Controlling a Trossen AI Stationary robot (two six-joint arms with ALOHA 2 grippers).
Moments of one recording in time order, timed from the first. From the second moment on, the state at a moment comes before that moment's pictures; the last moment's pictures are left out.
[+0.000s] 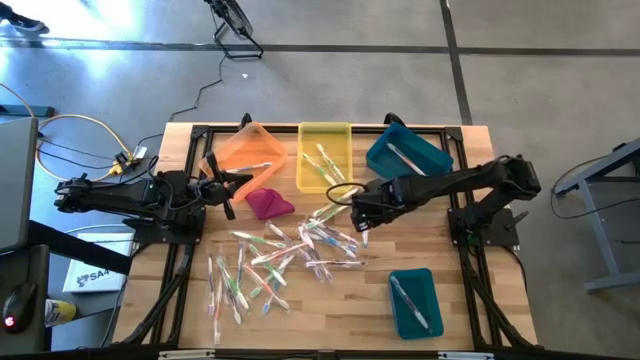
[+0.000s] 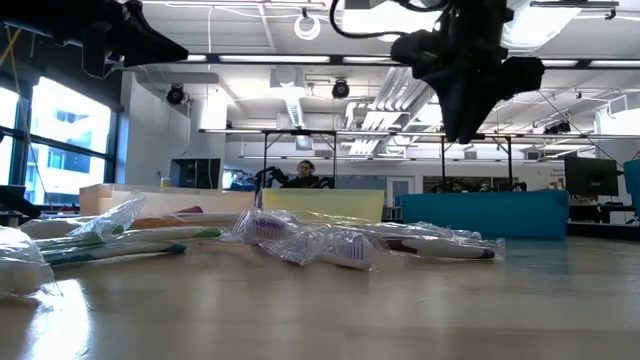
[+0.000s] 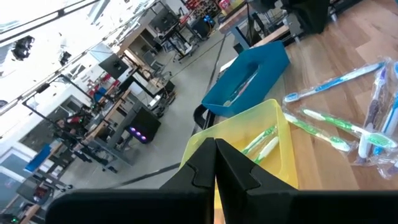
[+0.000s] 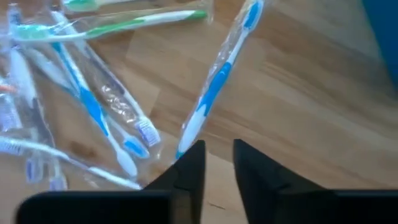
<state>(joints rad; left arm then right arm) -0.05 0.38 0.40 -0.07 -0.48 0.68 0.08 1.60 1.27 -1.07 0.13 1.25</state>
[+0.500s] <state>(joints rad) -0.05 0.38 0.40 -0.08 -0.48 0.69 0.08 1.75 1.27 -1.03 0.09 1.34</state>
